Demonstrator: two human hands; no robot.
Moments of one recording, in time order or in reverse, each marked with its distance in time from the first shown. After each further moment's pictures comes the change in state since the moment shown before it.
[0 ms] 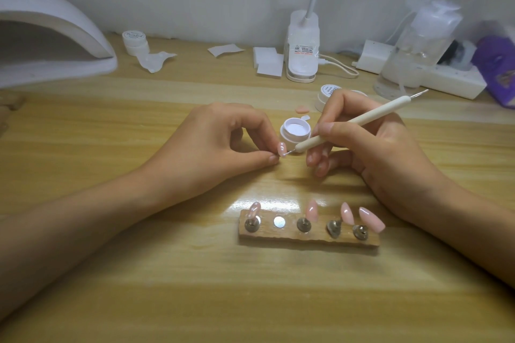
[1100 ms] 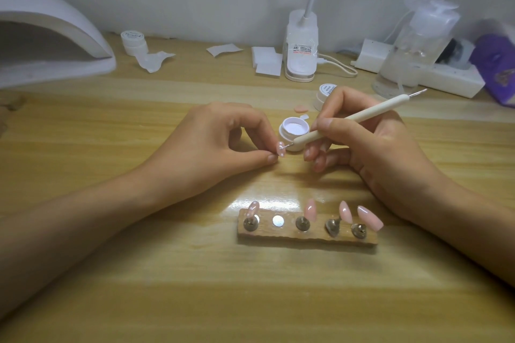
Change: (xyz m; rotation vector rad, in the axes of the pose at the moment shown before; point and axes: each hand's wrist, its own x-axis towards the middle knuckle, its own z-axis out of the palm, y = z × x) left_hand 0.000 0.001 -0.001 0.015 0.001 -0.001; right_hand 0.001 0.003 -0.002 0.006 0.007 -0.004
